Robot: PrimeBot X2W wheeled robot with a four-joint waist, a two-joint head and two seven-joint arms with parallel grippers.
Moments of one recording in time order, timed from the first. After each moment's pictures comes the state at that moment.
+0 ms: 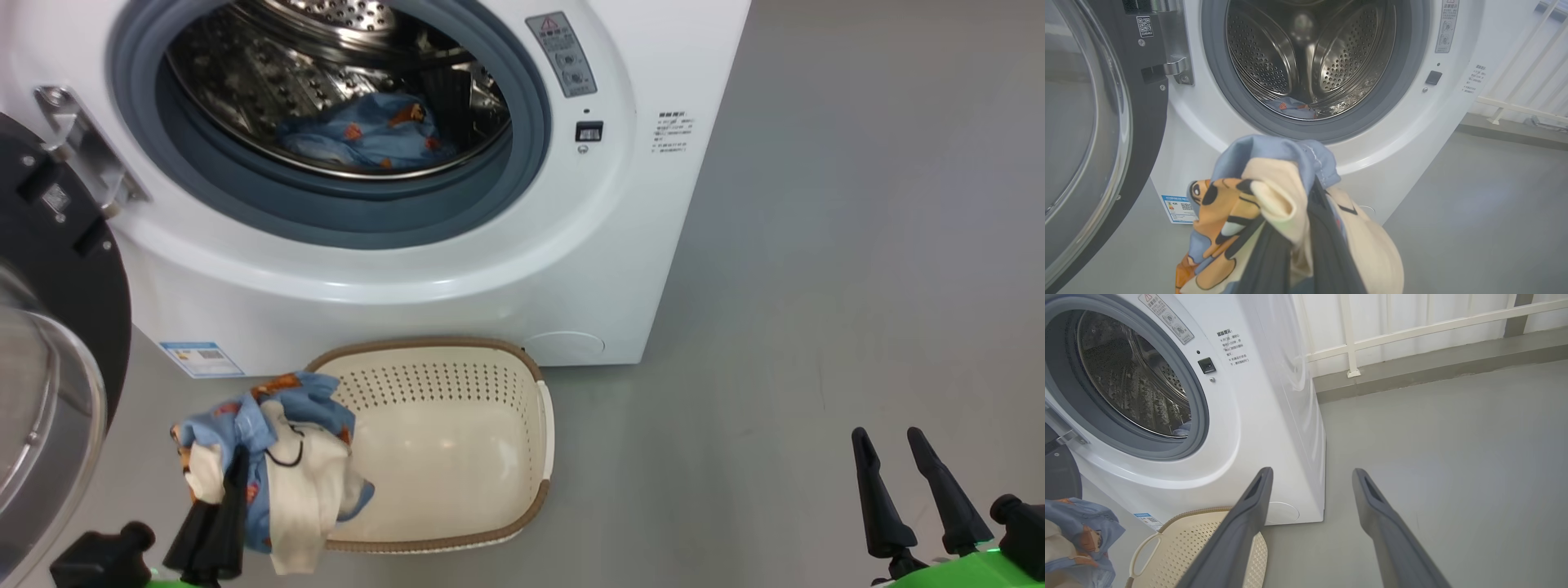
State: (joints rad) left arm 0.03 0.24 -0.15 0.08 -0.50 -0.13 -0.26; right arm 0.06 -0.18 -0.05 0.13 0.43 0.13 -0.26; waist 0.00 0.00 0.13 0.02
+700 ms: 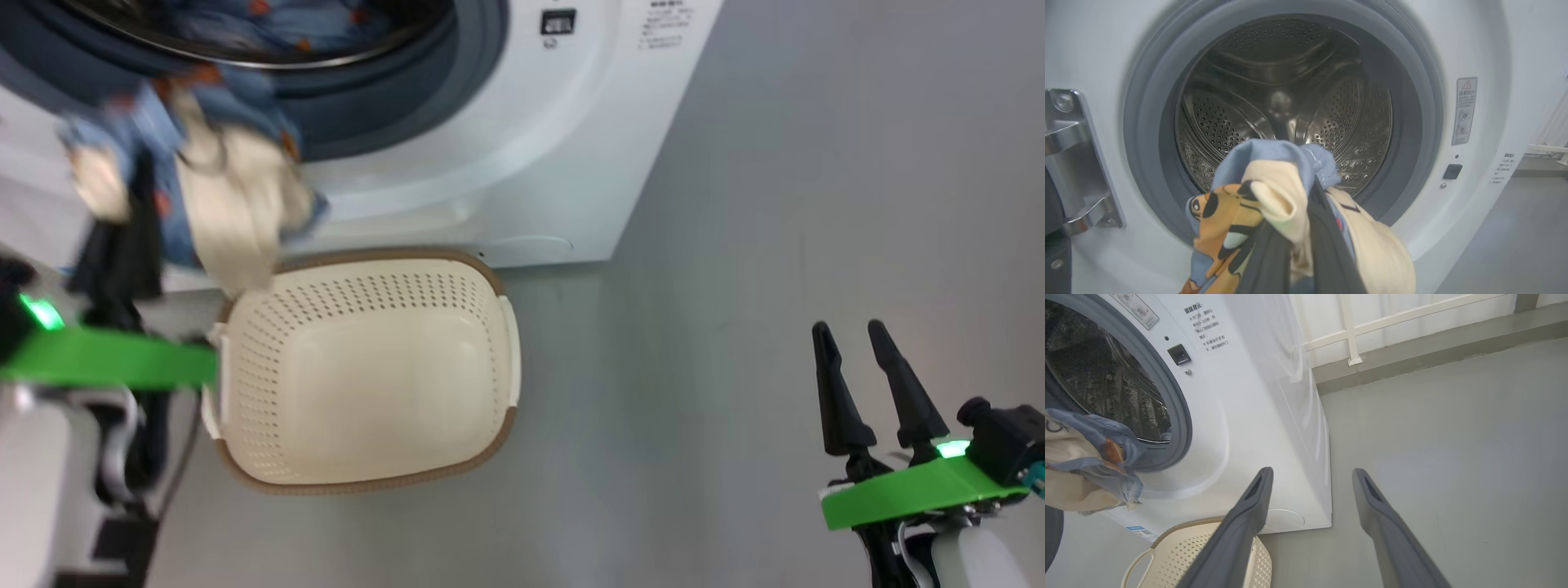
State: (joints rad) left arm -0.45 0.27 -0.13 0.13 -0.49 -0.13 -0.26; right arm -0.13 -0.12 -0.01 0.12 0.43 0.13 -0.26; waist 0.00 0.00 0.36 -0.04
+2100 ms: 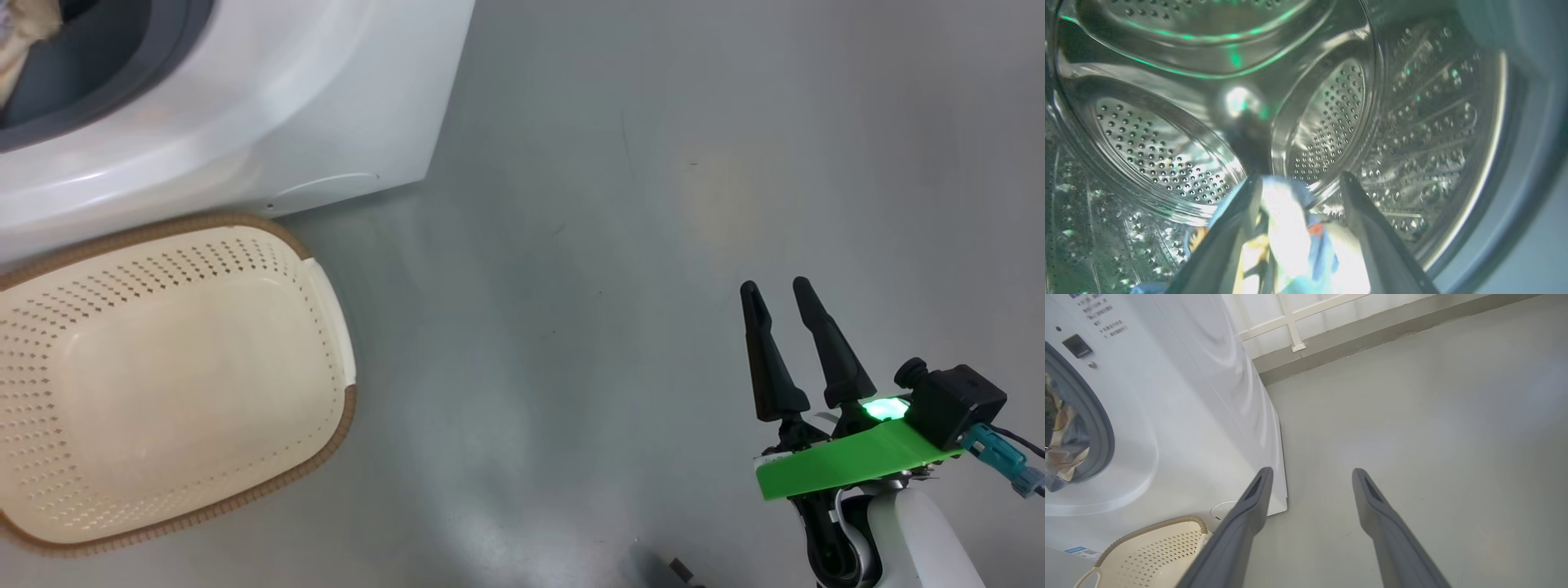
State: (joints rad) left arm -1.19 0.41 -0.23 0.71 -0.46 -0.13 -0.26; right arm -0.23 -0.05 0.09 0.12 0.48 0.13 -0.26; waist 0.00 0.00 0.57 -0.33
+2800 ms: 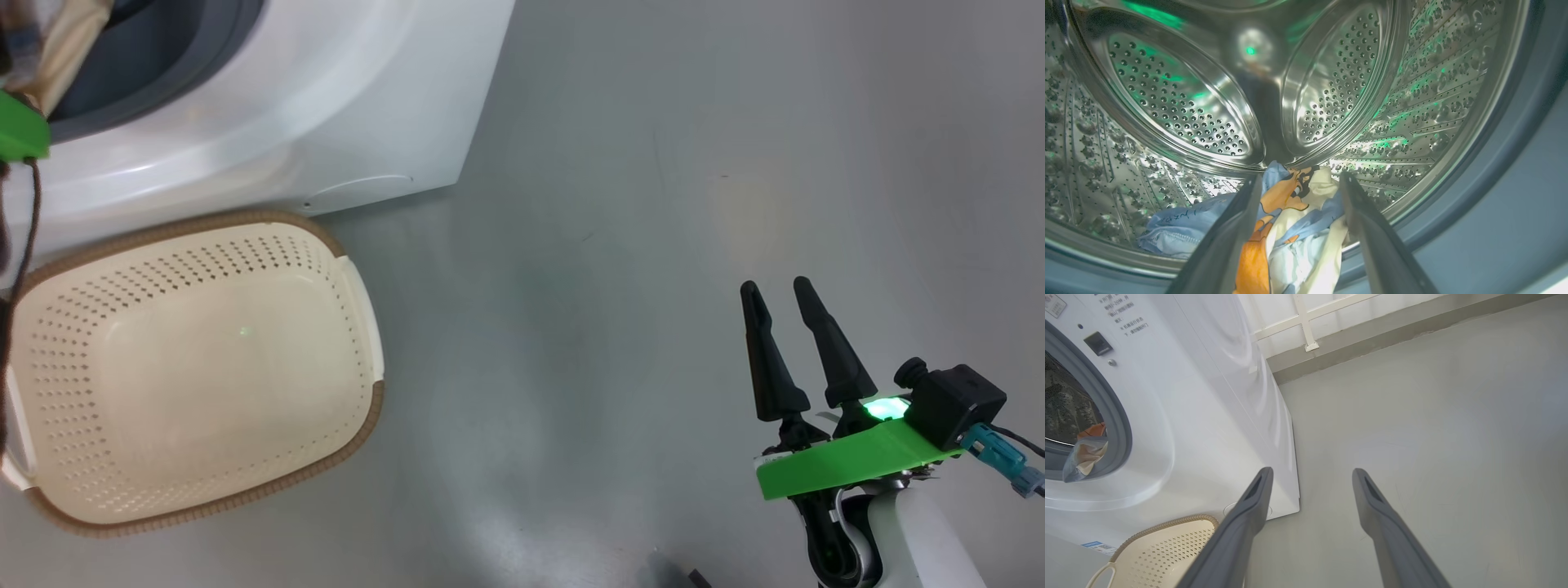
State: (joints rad) left arm -1.07 0.38 -0.23 0.72 -0.50 -0.13 -0.26; right arm -0.23 -0.05 0.09 0.12 0.47 0.13 -0.26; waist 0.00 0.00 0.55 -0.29
